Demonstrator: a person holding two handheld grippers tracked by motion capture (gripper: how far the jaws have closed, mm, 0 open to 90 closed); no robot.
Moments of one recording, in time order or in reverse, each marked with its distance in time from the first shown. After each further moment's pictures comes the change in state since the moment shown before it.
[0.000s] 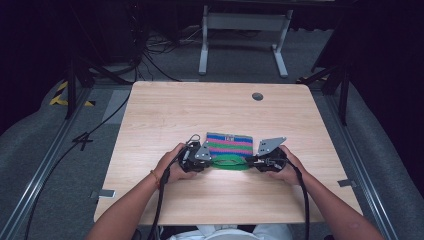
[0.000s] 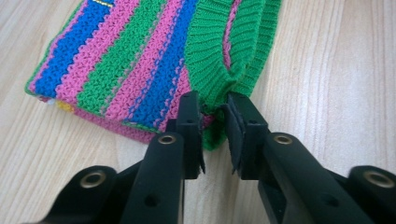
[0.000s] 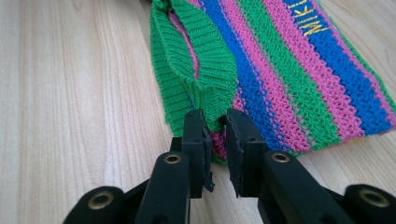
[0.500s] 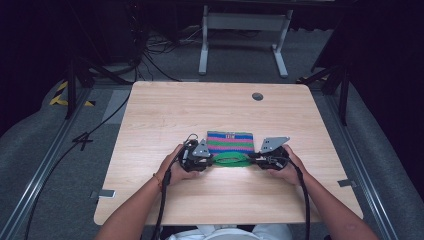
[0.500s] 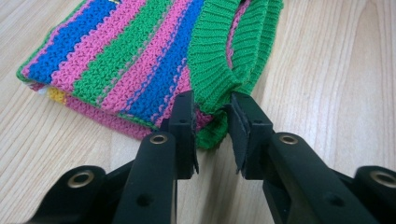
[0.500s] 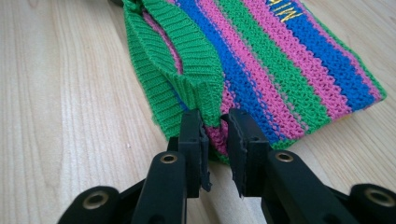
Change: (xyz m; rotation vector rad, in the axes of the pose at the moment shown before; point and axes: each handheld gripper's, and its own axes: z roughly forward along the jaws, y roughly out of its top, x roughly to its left) left arm 0.002 -0.005 0.008 -0.090 0.001 -0.133; right arm -0.010 -0.011 0.001 -0.029 -0.074 0.049
